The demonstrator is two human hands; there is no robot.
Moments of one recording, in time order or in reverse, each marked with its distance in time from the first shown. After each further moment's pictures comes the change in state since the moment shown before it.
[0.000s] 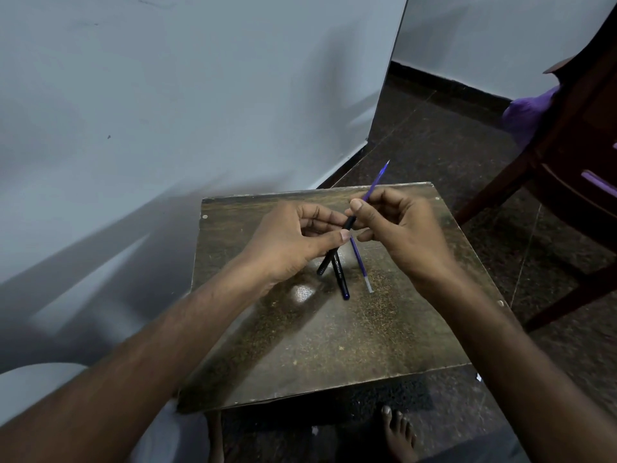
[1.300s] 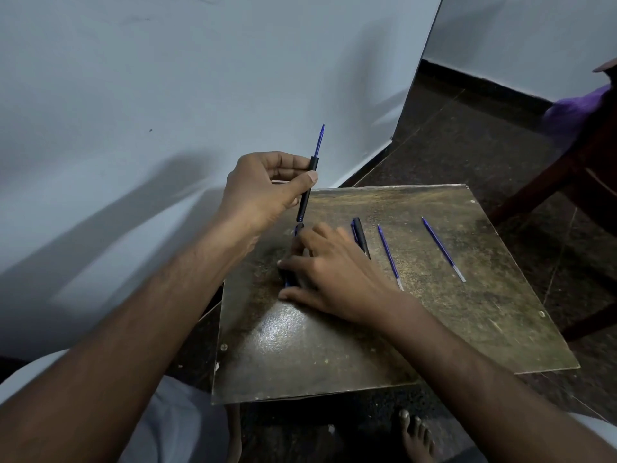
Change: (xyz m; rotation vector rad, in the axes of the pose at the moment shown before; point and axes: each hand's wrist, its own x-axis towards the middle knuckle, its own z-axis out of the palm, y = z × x) left_hand 0.013 0.008 -0.075 -0.034 0.389 0.000; right_hand -0.011 0.008 0.107 -1.110 -0.503 -0.569
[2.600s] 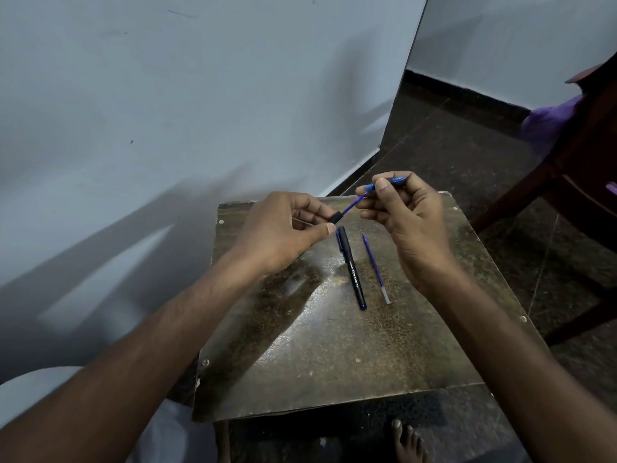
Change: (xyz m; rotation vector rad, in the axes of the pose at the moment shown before) left_hand -0.019 -0.007 0.032 0.352 -0.253 0.117; right_hand -0.024 0.071 -0.048 1.323 0.730 0.565
